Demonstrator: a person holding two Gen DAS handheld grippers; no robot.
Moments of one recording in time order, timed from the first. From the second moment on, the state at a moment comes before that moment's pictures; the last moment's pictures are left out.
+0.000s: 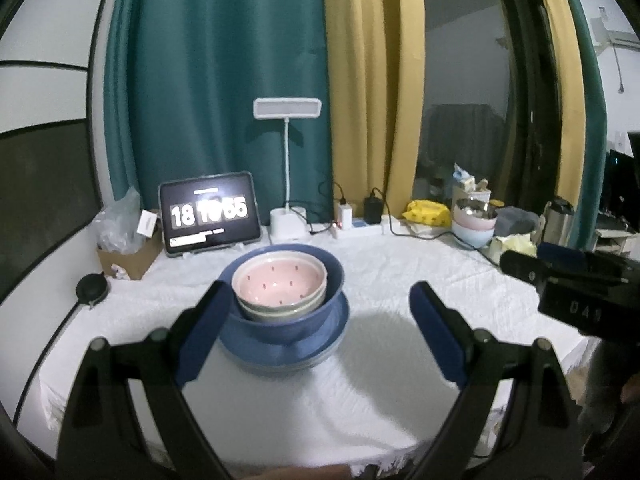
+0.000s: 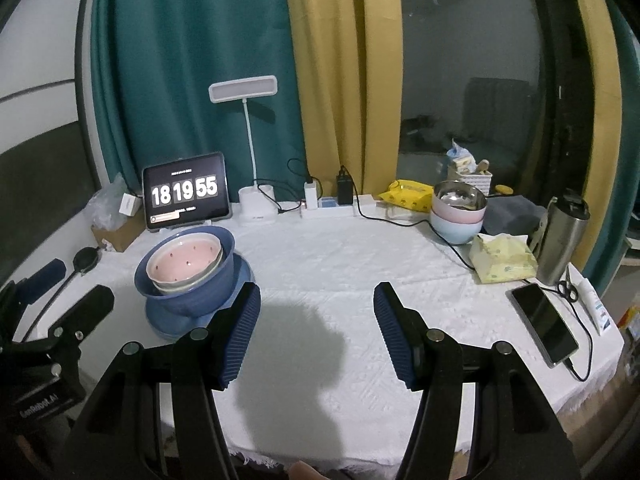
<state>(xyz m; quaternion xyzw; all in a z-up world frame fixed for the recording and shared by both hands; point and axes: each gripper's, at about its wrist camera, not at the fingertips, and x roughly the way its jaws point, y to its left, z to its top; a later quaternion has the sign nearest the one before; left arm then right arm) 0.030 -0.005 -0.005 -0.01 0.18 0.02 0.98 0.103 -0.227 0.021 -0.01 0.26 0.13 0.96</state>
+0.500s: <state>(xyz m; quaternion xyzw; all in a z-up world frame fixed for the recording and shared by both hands) 0.028 -0.003 0.000 -0.02 0.18 0.02 0.98 0.099 -0.229 0.022 -0.01 0.26 0.13 0.96</state>
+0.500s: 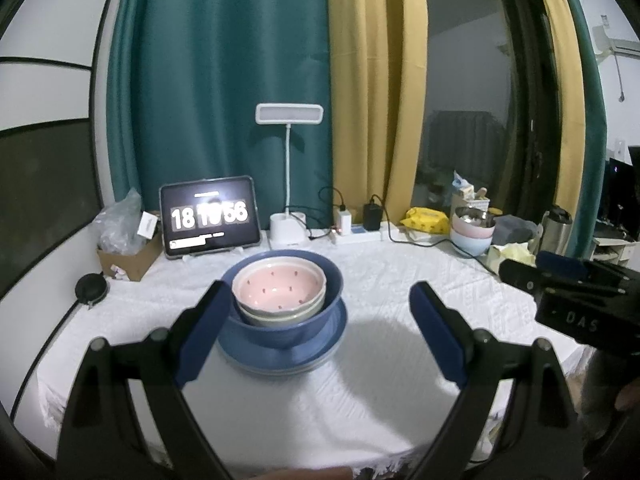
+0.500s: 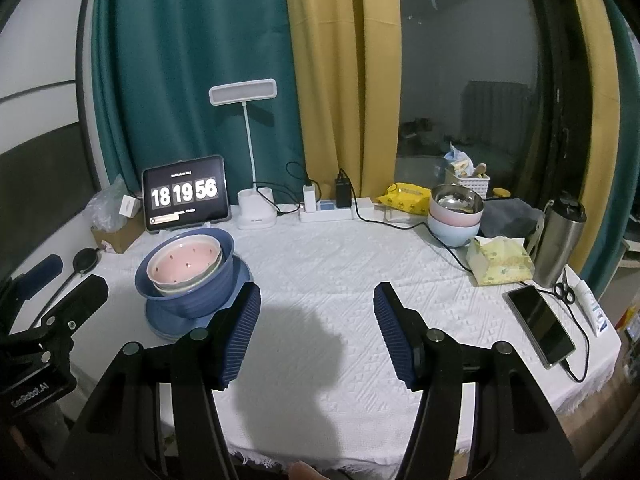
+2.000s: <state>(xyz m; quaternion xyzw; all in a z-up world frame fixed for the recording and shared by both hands) 0.022 -0.007 0.010 -0.02 0.16 0.03 0.99 0.101 -0.223 0.030 -0.01 0.25 0.13 0.96</state>
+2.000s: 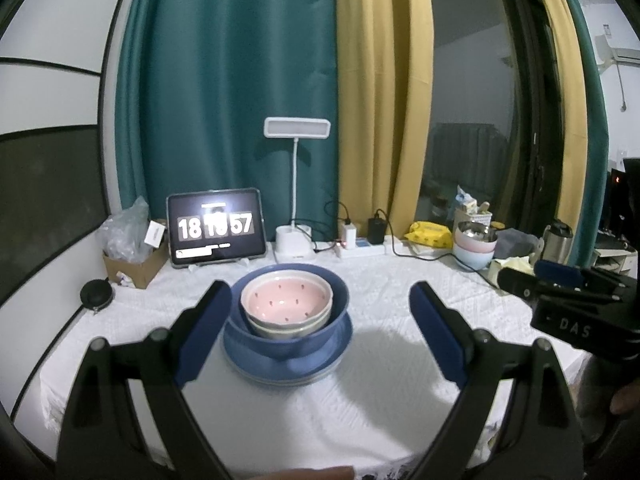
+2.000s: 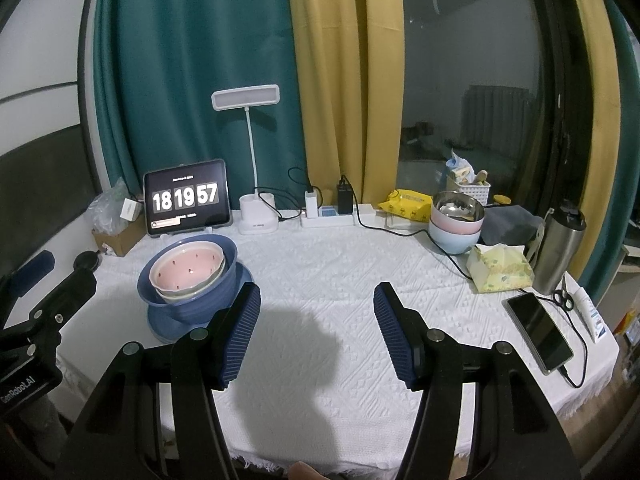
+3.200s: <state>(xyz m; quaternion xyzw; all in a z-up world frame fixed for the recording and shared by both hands) 0.021 -0.008 0.010 -0.02 0.16 0.03 0.99 0.101 -0.221 0.031 -0.01 0.25 0.13 0.96</state>
